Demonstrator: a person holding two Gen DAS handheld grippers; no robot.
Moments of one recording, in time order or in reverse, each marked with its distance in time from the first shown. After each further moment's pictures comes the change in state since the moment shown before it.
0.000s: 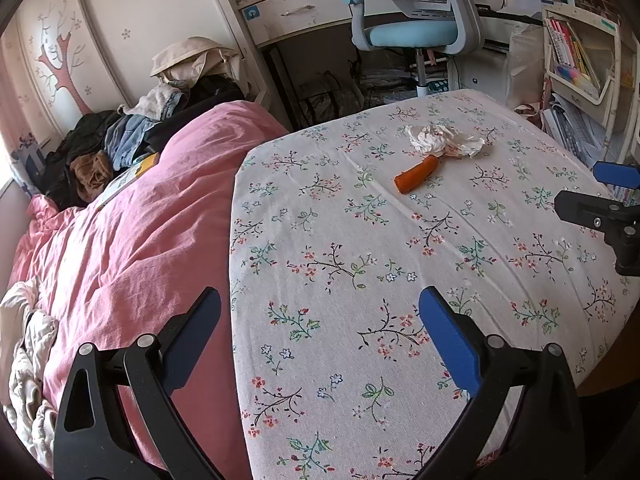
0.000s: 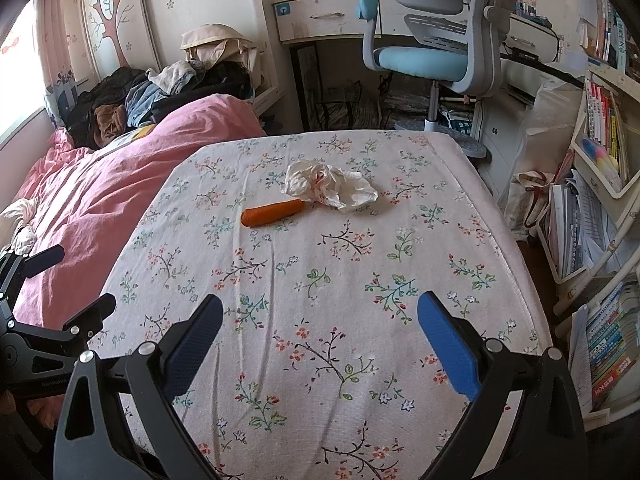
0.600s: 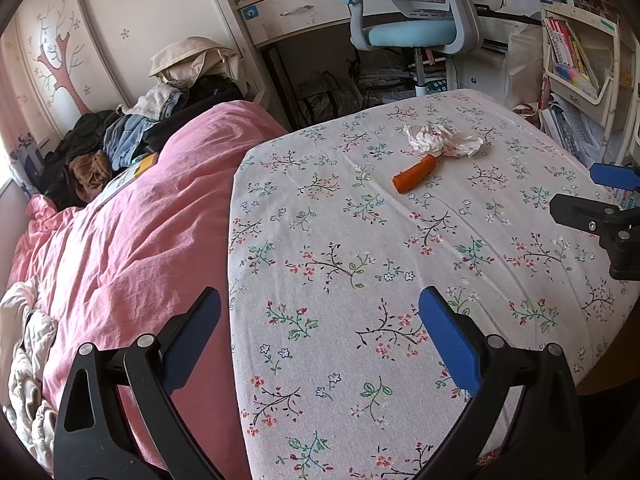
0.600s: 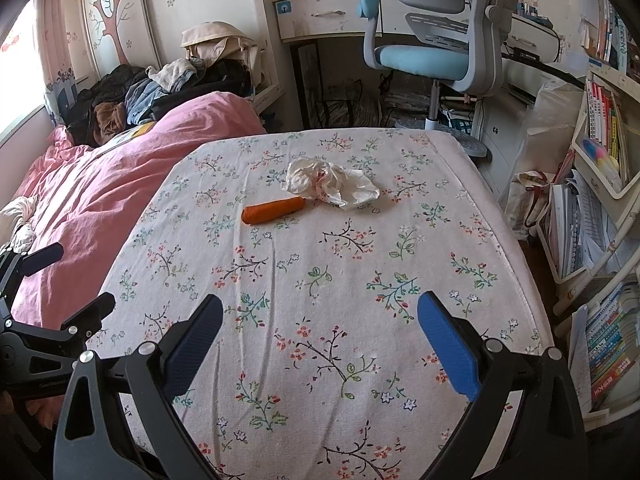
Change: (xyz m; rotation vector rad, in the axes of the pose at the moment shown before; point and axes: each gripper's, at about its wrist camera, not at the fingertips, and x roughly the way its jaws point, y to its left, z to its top) left arm 0.000 0.000 0.000 -0.001 0.000 -0.001; right arm 0.000 0.001 -0.001 -0.002 0.002 -0.001
